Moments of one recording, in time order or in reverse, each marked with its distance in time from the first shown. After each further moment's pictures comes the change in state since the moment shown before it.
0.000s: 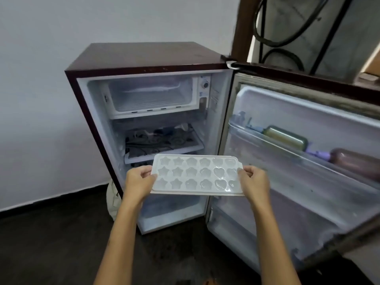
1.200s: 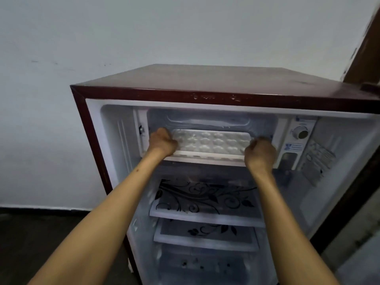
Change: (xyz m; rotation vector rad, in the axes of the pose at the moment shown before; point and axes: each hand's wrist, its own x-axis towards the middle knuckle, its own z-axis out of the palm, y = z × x) left_hand 0.359 0.053 -0.014 0.531 0.355 0.074; right_hand 0.269 -0.154 0.275 -0.186 -0.091 -0.504
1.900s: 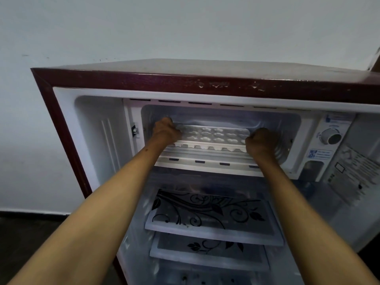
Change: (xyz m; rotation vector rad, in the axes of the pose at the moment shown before) left_hand 0.077 0.003 0.023 0.060 0.007 -0.001; right_hand 0.080 0.001 0.060 -0.128 -0.123 -0.023
